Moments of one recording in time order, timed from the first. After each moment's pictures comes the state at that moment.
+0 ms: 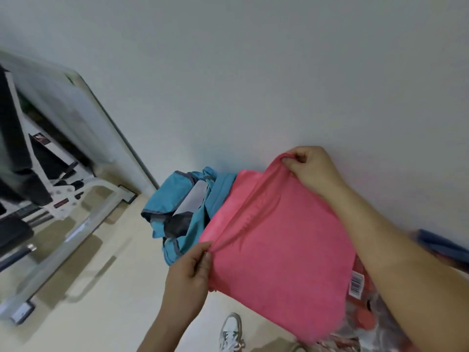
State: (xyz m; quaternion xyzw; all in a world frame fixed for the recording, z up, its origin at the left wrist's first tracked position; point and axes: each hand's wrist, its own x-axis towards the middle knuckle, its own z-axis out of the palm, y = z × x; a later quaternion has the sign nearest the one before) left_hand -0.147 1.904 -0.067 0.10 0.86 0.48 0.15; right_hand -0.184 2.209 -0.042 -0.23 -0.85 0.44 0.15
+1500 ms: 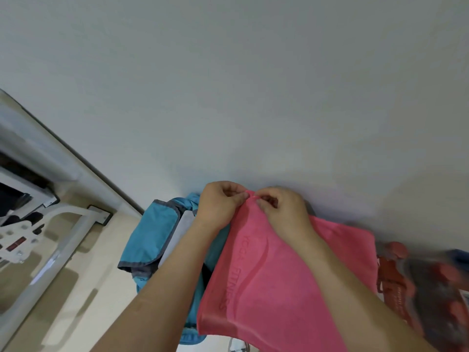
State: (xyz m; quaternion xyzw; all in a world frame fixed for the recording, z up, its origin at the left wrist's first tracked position) left_hand -0.343 2.054 -0.082 0.15 0.79 0.51 0.30; right_hand -0.241 2.162 -0.102 -0.26 -0.87 0.38 0.17
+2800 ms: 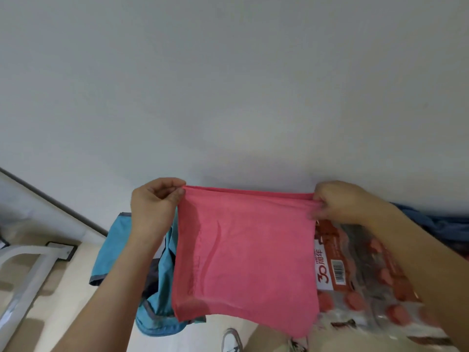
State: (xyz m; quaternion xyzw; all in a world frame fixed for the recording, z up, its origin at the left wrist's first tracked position) left_hand -0.322 2.007 -0.037 0.19 0.76 0.61 0.17; right_hand -0.083 2.256 -0.035 -0.28 -0.94 0.11 -0.18
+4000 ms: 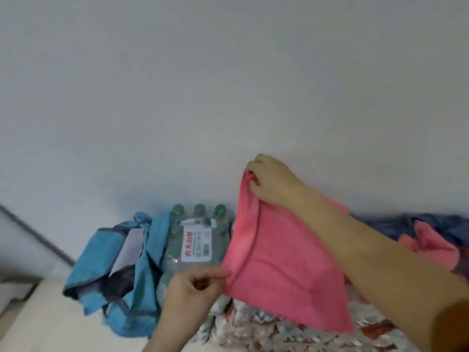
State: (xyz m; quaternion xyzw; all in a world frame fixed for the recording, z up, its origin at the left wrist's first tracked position) left_hand -0.146 1.945 -0.038 0.28 0.71 0.55 0.33; right_hand -0.098 2.203 0.036 -0.23 -0.96 0.03 0.13
